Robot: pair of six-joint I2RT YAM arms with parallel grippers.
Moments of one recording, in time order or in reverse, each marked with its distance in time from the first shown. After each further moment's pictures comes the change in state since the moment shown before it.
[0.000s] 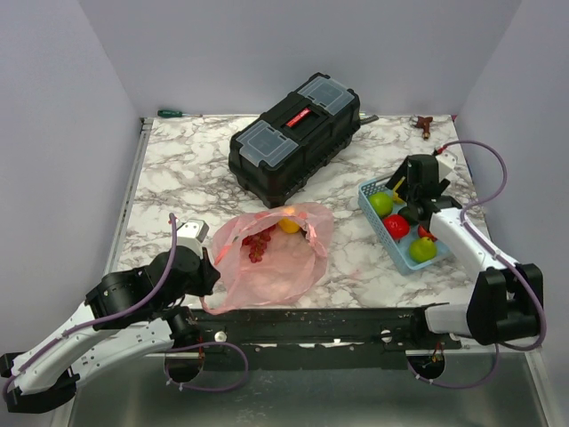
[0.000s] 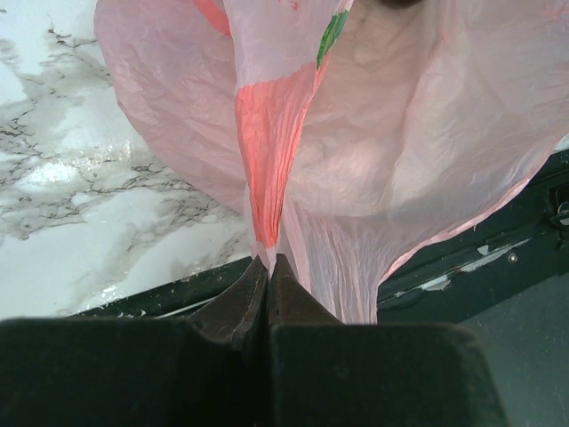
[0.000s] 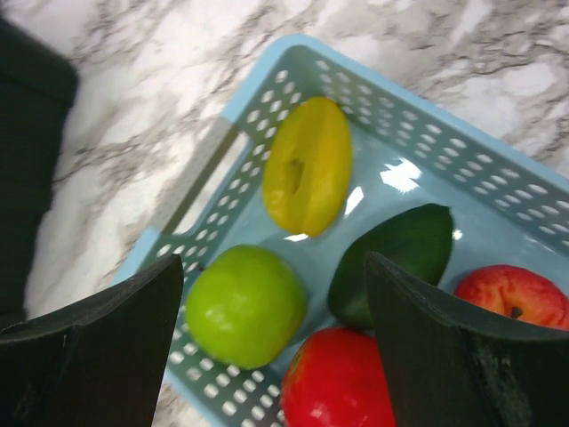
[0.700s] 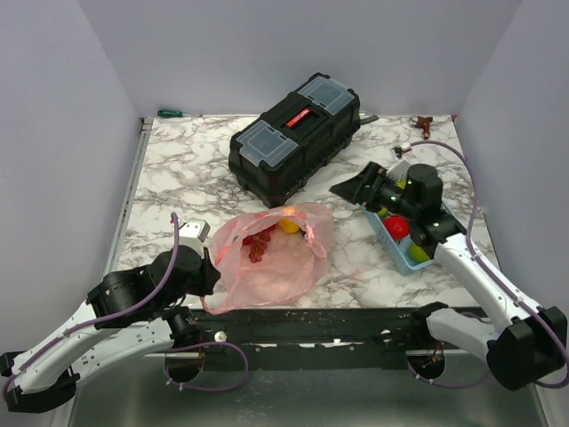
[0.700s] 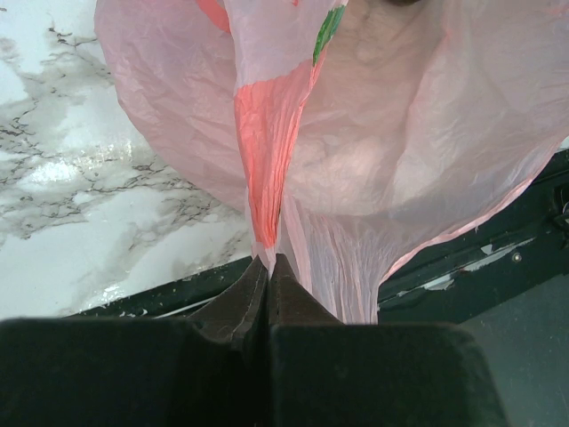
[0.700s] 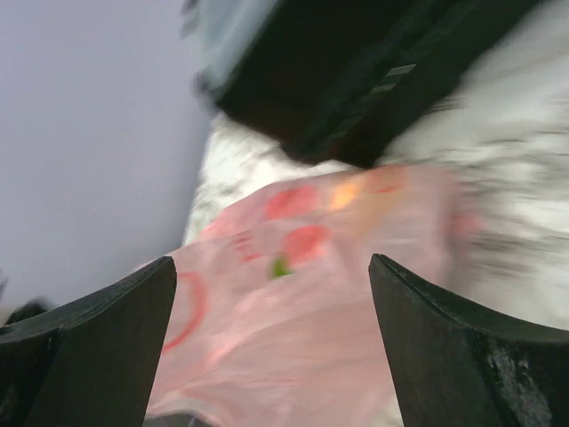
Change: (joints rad) left arm 0.000 0.011 0.000 0.000 0.000 0.003; right arm 0.106 -0.301 -0.106 0.144 -0.877 0.159
